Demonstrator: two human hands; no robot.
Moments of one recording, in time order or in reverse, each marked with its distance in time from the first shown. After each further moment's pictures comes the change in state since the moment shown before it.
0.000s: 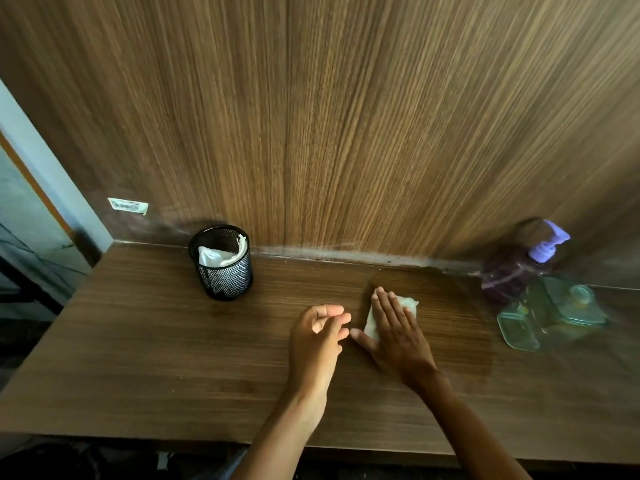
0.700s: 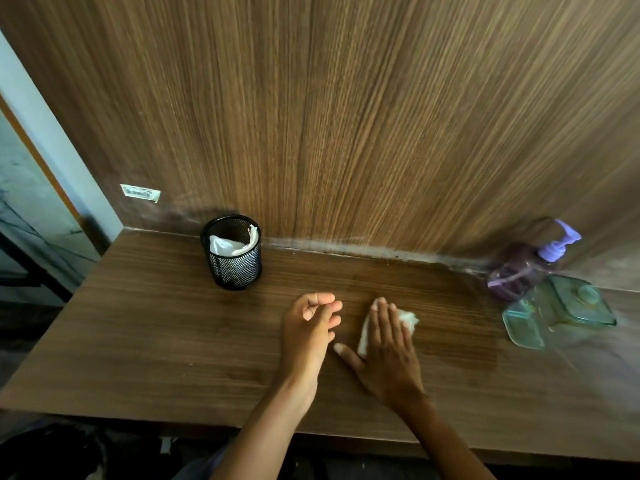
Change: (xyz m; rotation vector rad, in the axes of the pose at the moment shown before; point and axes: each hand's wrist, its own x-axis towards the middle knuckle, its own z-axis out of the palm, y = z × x) left_hand 0.007 0.005 -0.020 -0.046 0.029 0.017; right_hand -0.032 -0.037 0.016 0.024 0.093 0.032
